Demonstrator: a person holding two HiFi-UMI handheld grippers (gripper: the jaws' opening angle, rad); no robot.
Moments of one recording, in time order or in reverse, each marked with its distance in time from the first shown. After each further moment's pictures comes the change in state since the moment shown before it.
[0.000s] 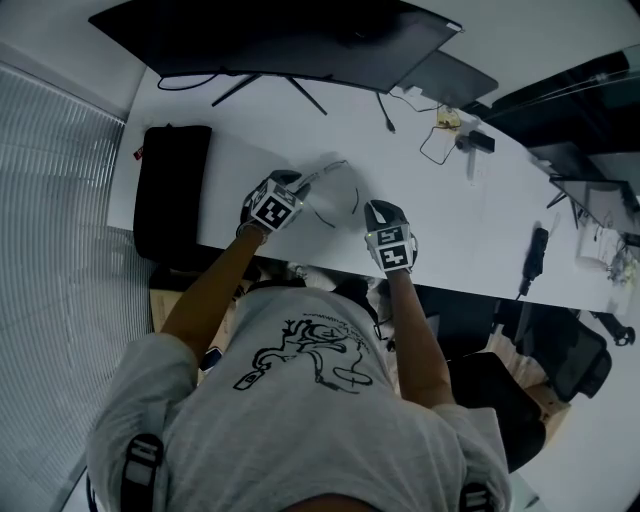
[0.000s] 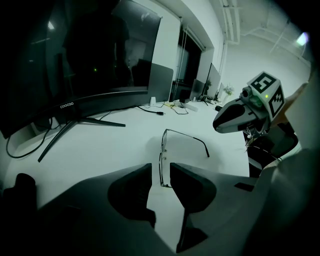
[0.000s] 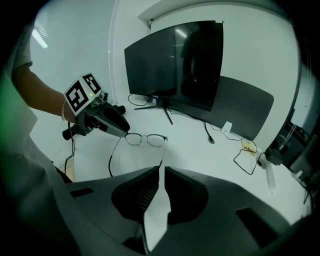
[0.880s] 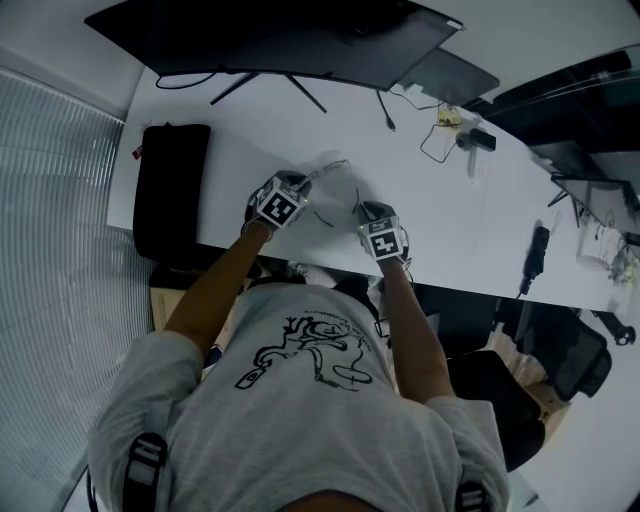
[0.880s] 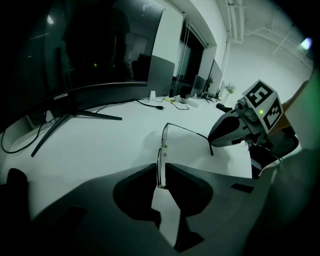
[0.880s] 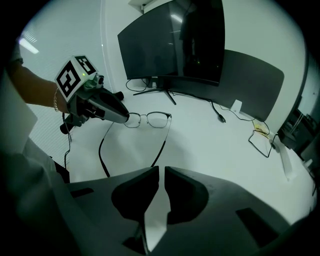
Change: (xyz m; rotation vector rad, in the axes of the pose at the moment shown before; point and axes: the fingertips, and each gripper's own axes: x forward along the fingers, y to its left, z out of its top) left arm 0.019 -0.005 -0.008 -0.028 0.048 -0.019; right arm 0.044 0.007 -0.042 0.045 0.124 0.059
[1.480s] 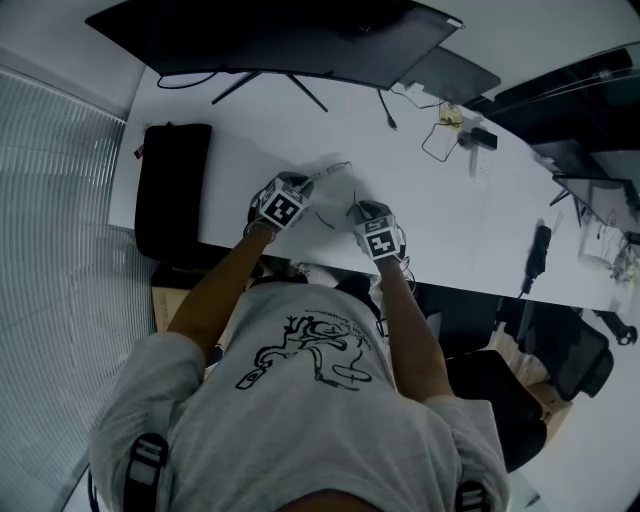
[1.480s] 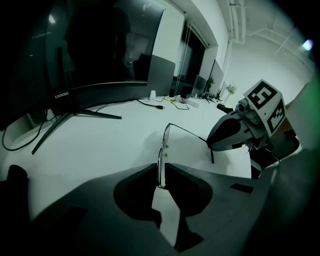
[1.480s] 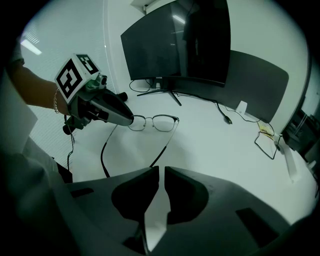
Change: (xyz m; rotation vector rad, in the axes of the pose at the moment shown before) left arm 0.001 -0.004 -0.003 -0.013 0.000 0.006; right arm 0.004 0.014 0.005 -0.012 -0.006 0.027
